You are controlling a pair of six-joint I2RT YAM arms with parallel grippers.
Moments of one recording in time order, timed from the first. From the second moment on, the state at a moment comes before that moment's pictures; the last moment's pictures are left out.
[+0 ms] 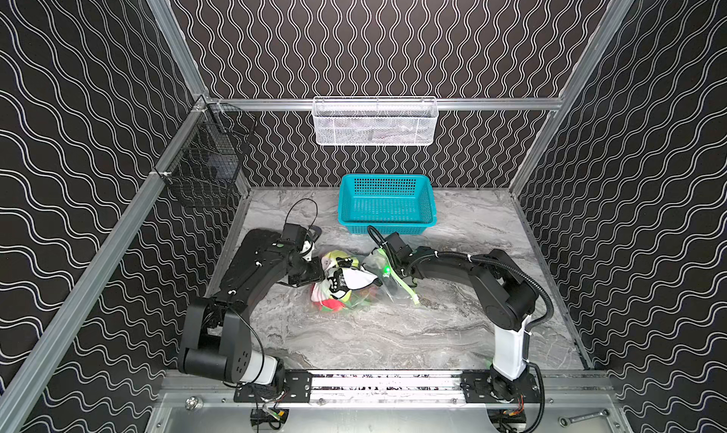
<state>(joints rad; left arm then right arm) -0.18 1.45 0.94 -0.75 0.27 -0.31 0.74 1.97 1.22 -0.32 -0.58 0.78</state>
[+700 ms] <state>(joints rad) -0.18 1.55 1.02 -0.76 0.18 -0.23 0.61 1.64 1.17 -0.54 -0.53 0.70</state>
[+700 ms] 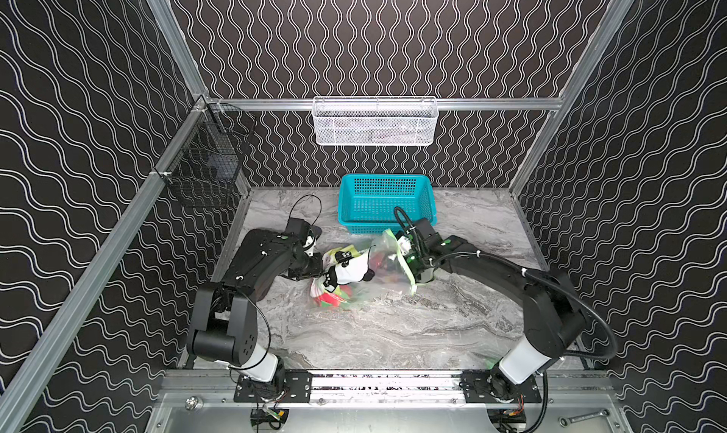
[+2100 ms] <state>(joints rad) -0.20 1.43 1.07 -0.75 0.24 -0.29 0.53 1.27 1.49 -0.75 -0.34 0.66</state>
